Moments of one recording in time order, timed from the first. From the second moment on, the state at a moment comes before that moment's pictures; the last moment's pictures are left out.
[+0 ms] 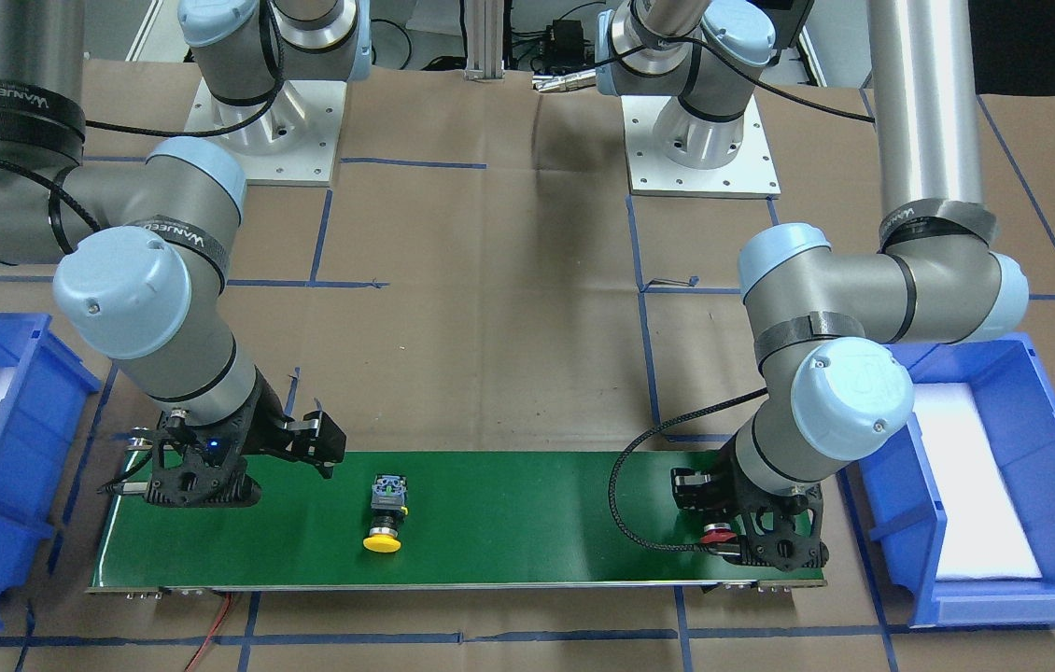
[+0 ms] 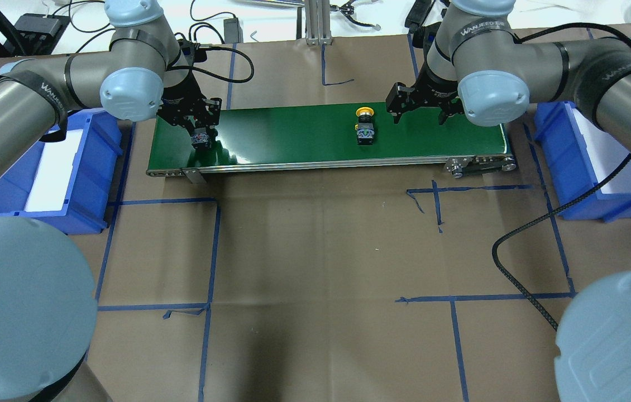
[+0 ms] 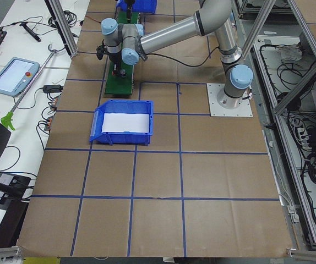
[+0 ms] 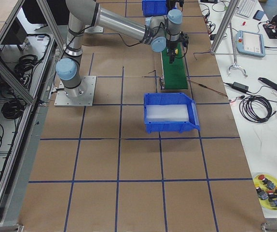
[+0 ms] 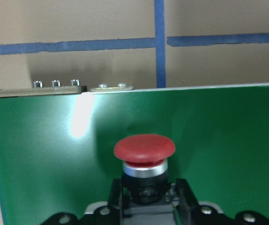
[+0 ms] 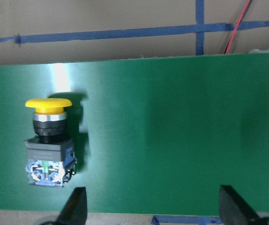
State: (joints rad) left arm -1.54 -2.11 -1.48 -1.14 1.56 0.08; right arm 1.60 -1.16 1.59 -2.10 -1.45 0.07
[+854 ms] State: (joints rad) left arm -1.52 -1.97 -1.35 -1.38 1.57 0.08; right arm 1.60 -1.13 1.58 -2.12 -1.44 0.18
